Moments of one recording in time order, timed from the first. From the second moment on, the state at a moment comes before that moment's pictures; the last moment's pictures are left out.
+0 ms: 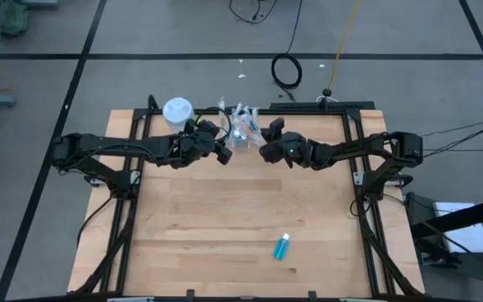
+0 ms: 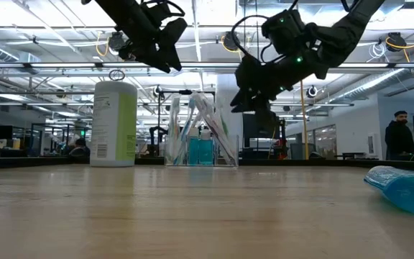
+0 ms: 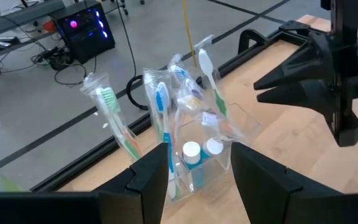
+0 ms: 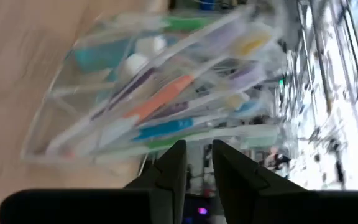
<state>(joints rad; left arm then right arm) 0.10 1.40 1.05 -0.27 -0.67 -0.35 -0.25 1.61 0.74 0.53 0.50 -1.20</state>
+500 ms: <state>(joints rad) 0.10 1.40 1.05 -0.26 -0.68 -0.35 -0.30 1.61 0.74 0.86 0.18 -0.50</state>
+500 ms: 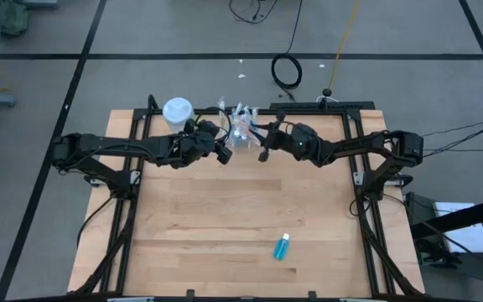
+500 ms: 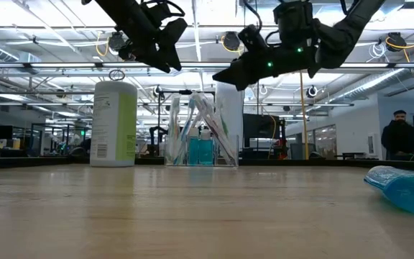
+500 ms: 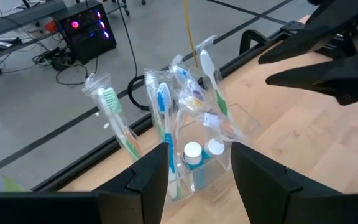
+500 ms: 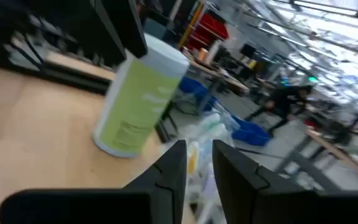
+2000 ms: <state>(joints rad) 0.27 1.67 1.05 0.02 -0.52 -0.30 -0.25 1.61 0.74 0.68 0.10 -0.38</state>
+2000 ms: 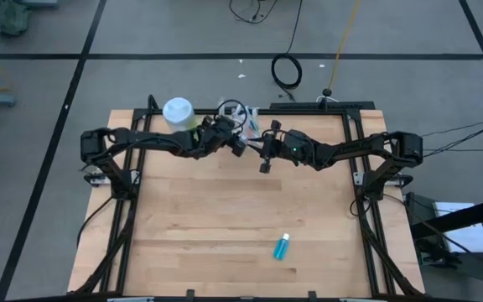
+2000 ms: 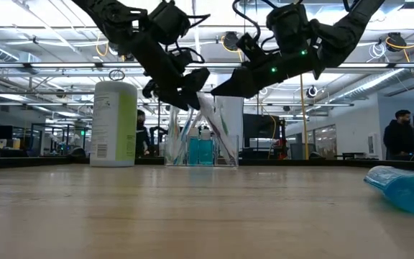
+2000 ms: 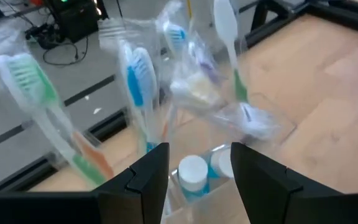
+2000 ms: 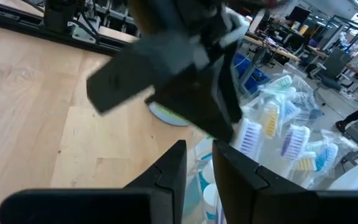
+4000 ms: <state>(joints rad) -0.12 1.47 1.05 -0.17 -0.34 -0.47 0.44 1.59 0.74 0.25 -0.35 -0.20</state>
